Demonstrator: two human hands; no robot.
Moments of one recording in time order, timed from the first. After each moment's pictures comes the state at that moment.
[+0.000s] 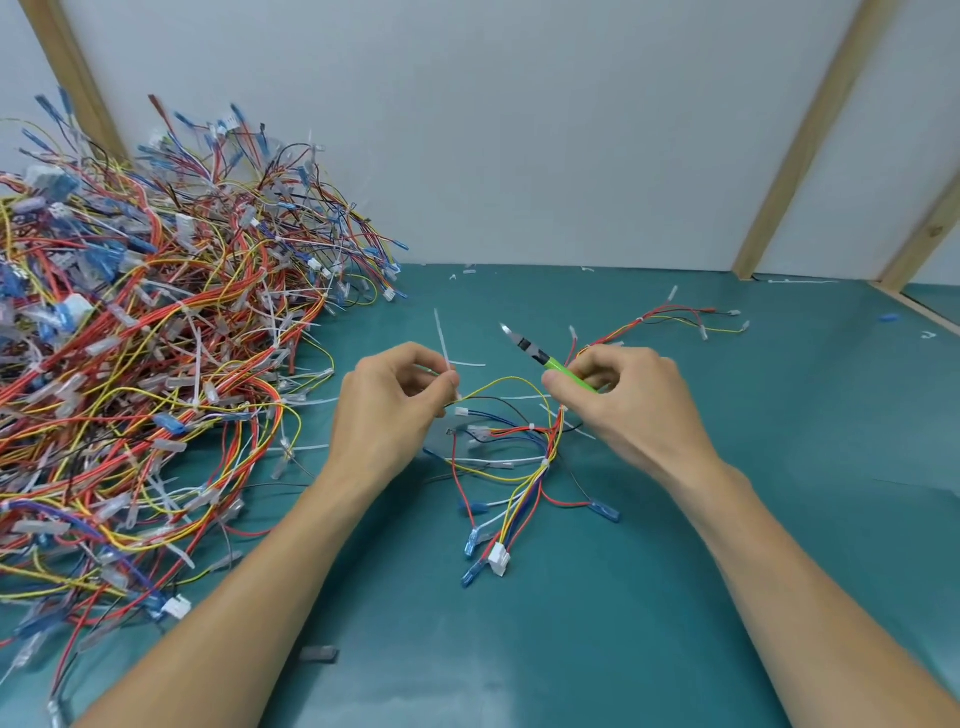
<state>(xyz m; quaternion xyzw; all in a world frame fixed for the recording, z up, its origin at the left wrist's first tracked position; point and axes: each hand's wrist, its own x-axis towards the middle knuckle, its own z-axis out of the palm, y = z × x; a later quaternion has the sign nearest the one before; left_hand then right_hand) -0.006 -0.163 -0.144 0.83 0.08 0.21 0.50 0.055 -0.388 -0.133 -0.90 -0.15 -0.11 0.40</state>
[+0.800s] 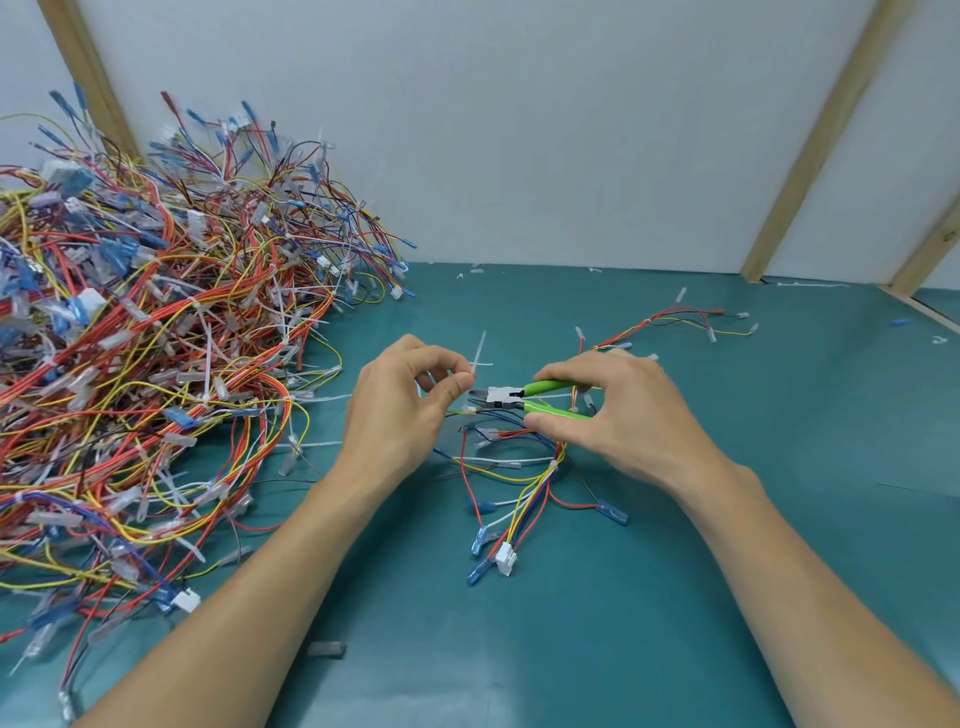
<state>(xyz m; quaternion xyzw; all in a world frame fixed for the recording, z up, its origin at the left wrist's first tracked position) -0.004 -0.163 -0.143 0.87 0.04 0.25 0.41 0.055 -0.386 -0.133 -0.91 -0.29 -0.11 0.28</state>
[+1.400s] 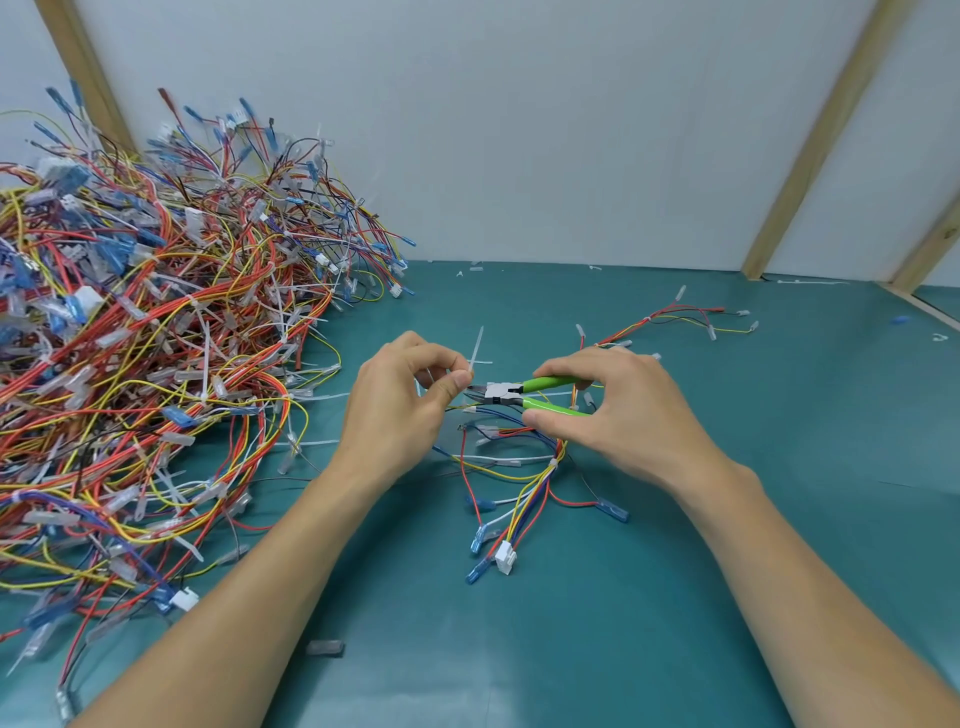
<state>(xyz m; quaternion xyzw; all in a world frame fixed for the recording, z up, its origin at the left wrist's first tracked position) -0.005 -0.163 -0.139 0.88 0.02 0.25 0.40 0.053 -0.384 -0.132 -0.90 -0.29 -0.12 0.30</state>
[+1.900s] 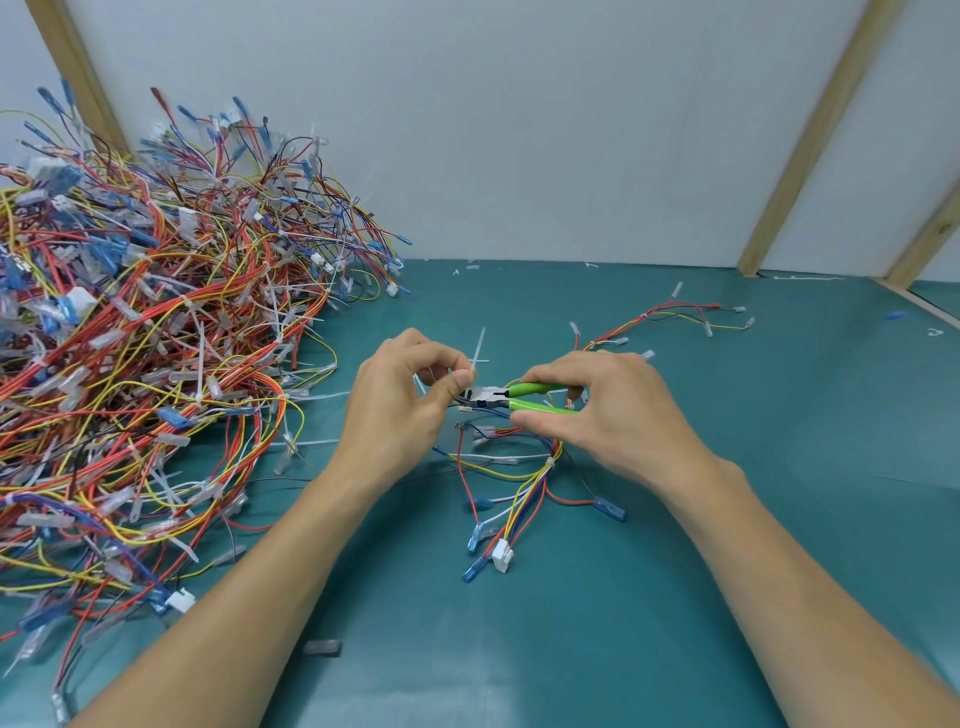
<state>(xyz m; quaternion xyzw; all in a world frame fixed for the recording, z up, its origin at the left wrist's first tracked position) -0.007 -0.166 -0.138 0.88 0.01 0.26 0.40 0.050 -0.378 -0.132 -0.90 -0.30 -0.11 0.29</state>
